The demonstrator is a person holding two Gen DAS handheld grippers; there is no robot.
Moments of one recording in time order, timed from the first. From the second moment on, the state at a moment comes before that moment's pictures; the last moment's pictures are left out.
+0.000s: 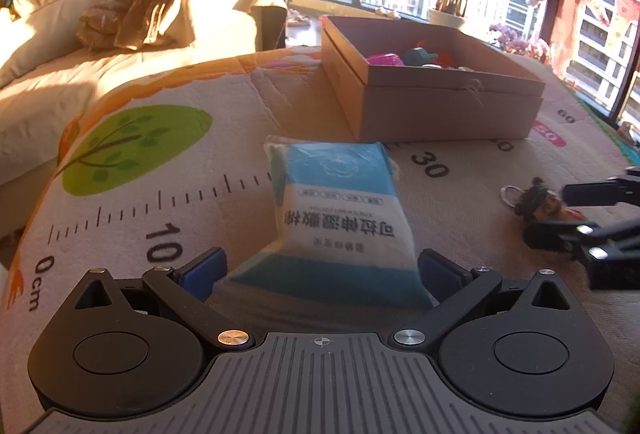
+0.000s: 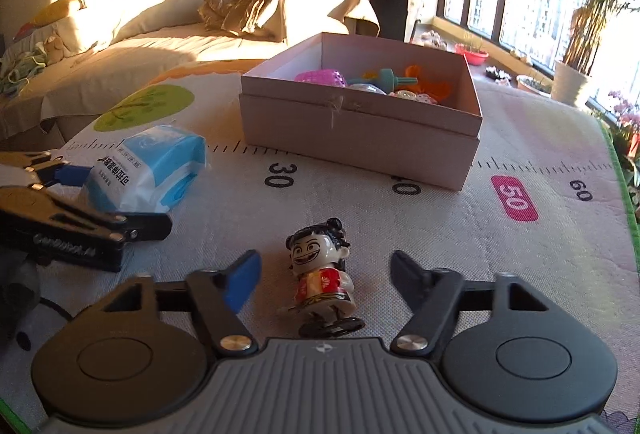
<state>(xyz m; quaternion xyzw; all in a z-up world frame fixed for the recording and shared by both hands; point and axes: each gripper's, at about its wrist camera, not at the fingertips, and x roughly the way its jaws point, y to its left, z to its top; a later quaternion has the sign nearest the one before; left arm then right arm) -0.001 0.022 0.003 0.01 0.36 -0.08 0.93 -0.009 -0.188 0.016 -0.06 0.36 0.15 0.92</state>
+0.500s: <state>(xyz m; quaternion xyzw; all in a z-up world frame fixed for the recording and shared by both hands) 0.023 0.004 0.024 0.02 0.38 -0.06 0.92 -0.032 -0.202 0.080 -0.03 0.36 0.19 0.91</state>
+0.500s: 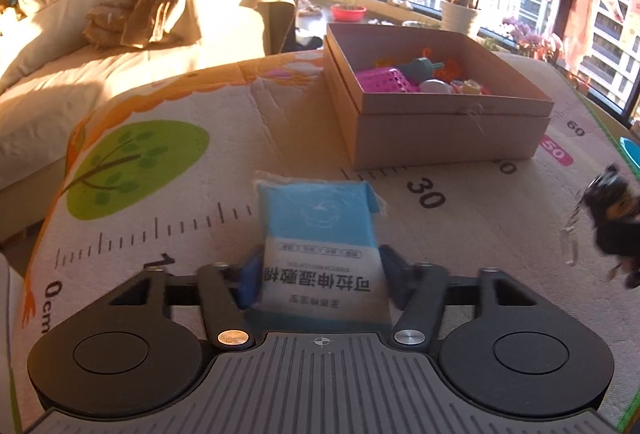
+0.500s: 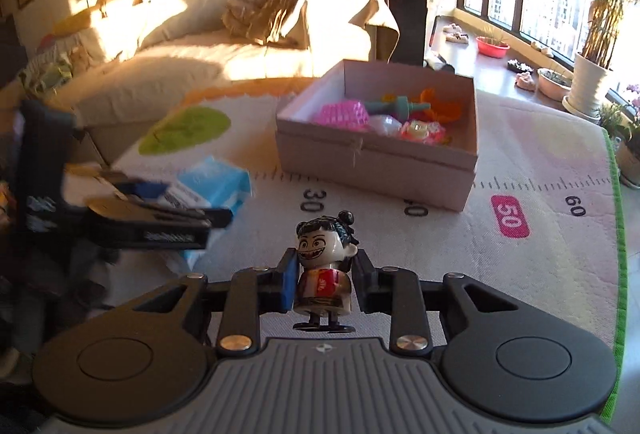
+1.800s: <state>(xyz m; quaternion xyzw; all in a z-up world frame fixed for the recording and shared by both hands) 0.073 -0.010 0.030 -0.01 0.37 -0.10 0.92 0.186 -0.210 0.096 0.04 0.34 0.13 0.93</state>
